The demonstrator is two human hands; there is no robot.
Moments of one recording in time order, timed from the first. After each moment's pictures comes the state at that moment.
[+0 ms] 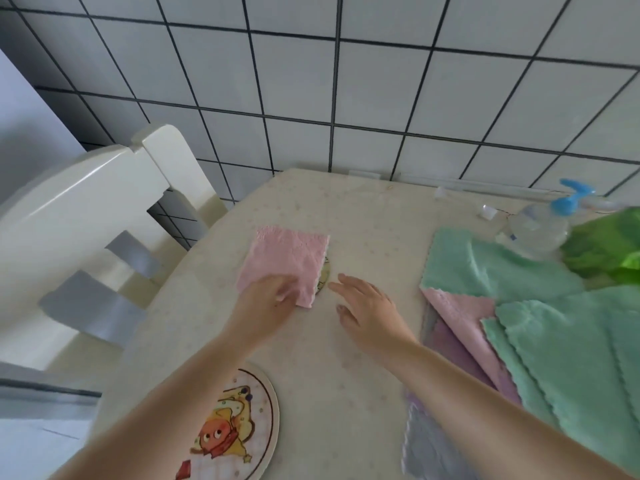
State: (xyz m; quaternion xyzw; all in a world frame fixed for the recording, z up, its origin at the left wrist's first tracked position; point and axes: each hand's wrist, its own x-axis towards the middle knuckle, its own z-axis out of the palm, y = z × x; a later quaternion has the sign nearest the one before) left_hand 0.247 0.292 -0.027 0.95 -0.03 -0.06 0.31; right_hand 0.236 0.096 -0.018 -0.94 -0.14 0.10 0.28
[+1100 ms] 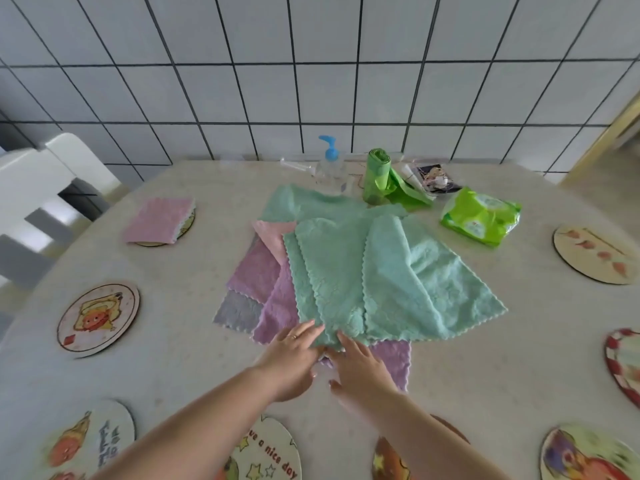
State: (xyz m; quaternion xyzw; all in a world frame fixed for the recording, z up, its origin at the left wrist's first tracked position) left_hand -0.016 -0.039 -0.012 0.93 -0.31 -0.21 0.01; right_hand -0.053 -0.192 -0.016 -0.95 -0.08 0.25 0.17
